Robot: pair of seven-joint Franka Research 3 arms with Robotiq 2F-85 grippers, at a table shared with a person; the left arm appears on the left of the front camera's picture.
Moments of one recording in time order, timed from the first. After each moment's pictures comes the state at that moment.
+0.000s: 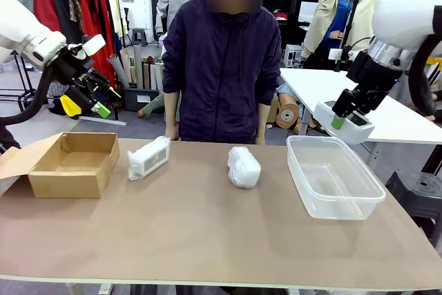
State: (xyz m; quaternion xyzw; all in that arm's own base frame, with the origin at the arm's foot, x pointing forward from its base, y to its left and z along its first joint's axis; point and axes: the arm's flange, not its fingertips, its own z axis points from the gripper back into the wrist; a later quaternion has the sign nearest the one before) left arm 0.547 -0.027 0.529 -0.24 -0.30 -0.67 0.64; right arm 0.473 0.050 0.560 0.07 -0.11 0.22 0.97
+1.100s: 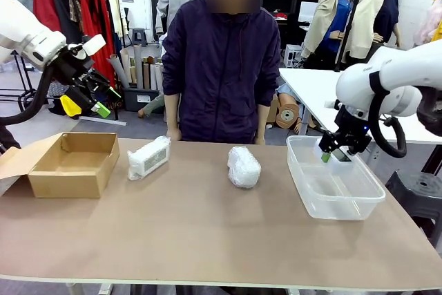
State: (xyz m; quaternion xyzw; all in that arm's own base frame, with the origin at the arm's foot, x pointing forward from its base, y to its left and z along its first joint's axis) left arm 0.547 -0.027 0.529 -0.24 -0.30 -0.67 0.63; right arm 0.569 0.007 0.400 0.06 -0.06 0.06 0.99
